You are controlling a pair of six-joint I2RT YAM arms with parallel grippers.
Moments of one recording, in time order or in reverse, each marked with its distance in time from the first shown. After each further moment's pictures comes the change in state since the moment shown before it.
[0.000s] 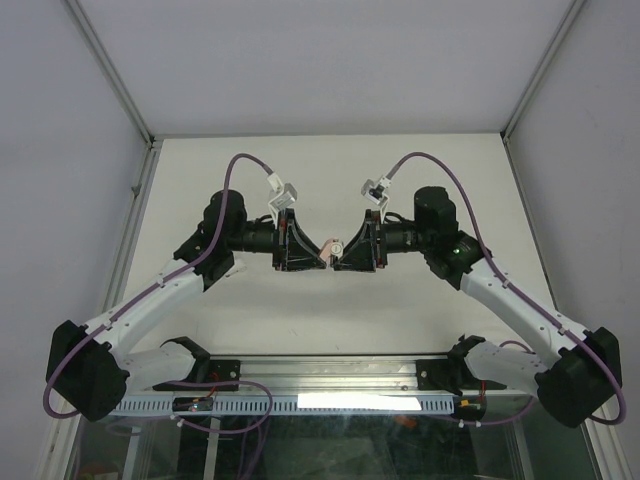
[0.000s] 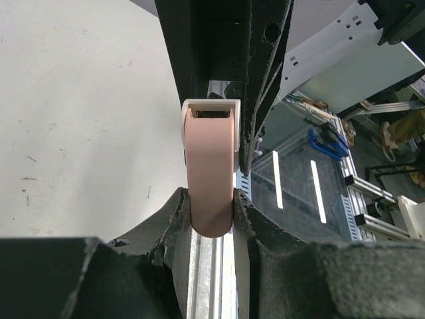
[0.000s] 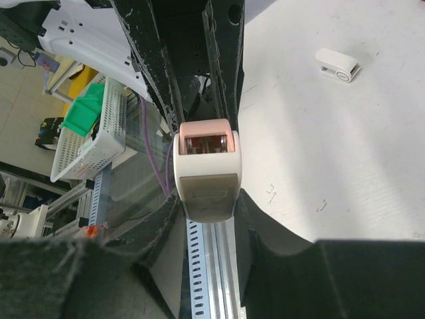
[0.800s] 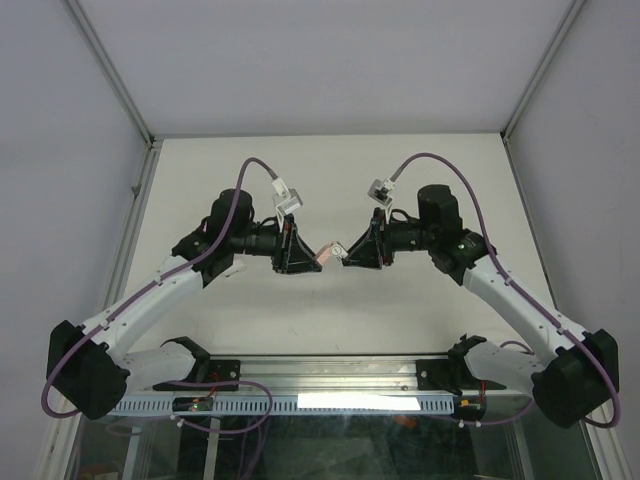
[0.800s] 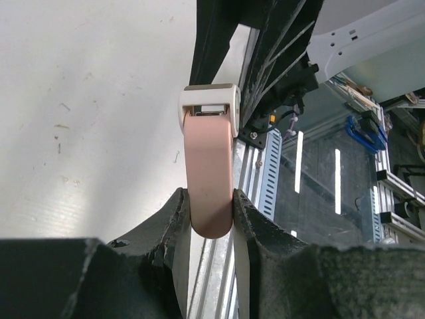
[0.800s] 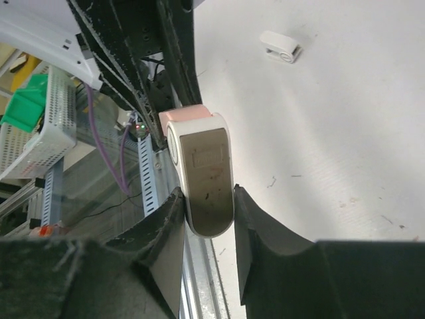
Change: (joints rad) left arm -0.006 0.006 0.062 -0.295 -0.113 0.173; right arm -0.065 0.008 0.018 -0.177 0.040 -0.208
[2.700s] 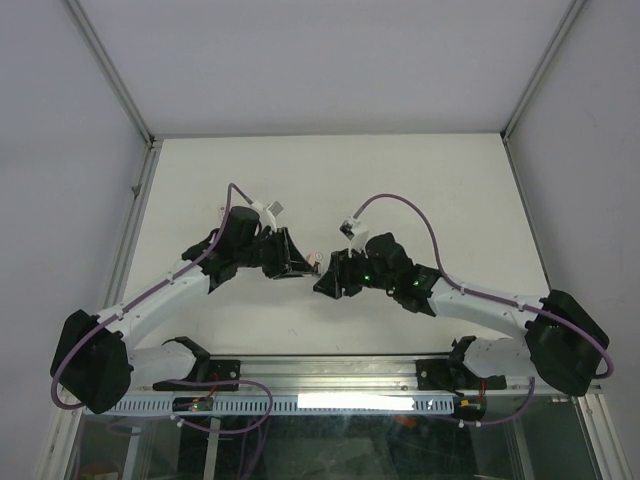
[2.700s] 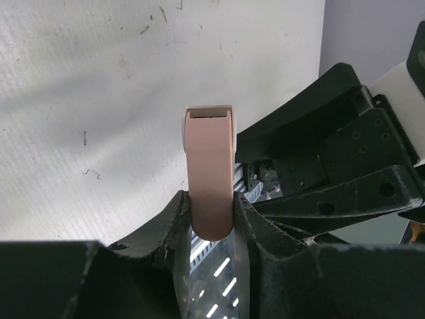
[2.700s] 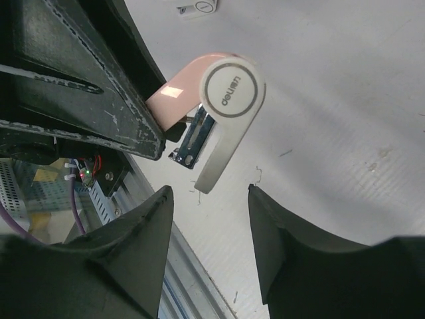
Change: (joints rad) left arm 0.009 0.044 -0.142 -0.080 -0.362 -0.614; right arm 0.370 0.119 -0.275 0.361 0.660 0.386
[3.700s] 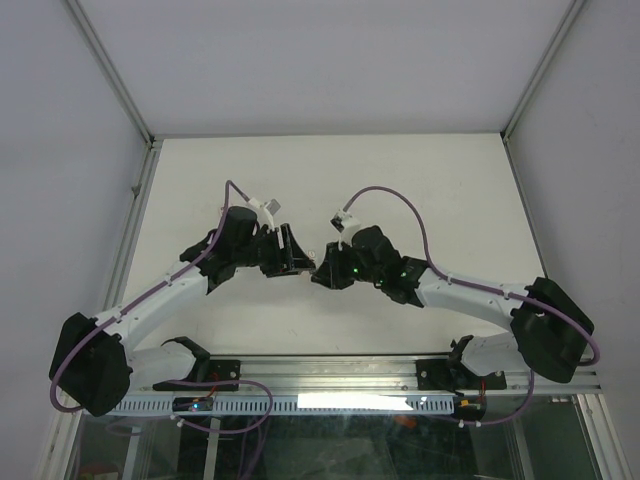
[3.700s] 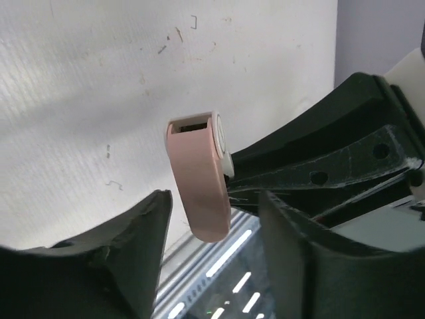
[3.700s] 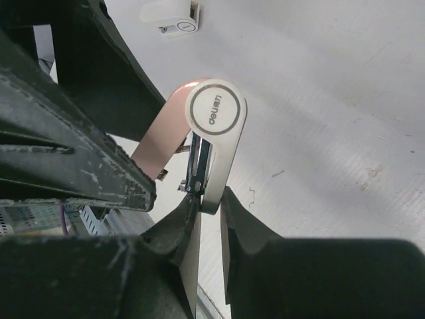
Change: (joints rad) left arm 0.012 -0.017 -0.011 0.010 -0.045 0.041; right arm 0.037 0.117 0.116 -0.040 0.090 0.013
